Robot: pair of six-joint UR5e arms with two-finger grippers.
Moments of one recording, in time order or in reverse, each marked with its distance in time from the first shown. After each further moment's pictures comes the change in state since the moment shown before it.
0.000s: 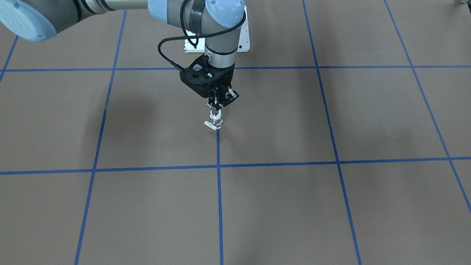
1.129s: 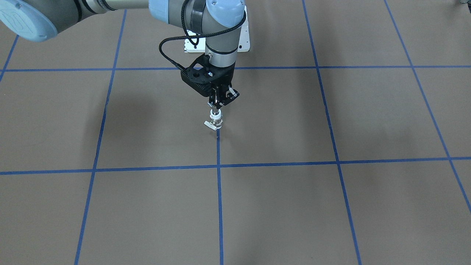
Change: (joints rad) left arm 0.000 0.000 -0.001 -0.001 0.000 0.000; right arm -0.008 -0.003 0.002 0.002 0.000 0.000
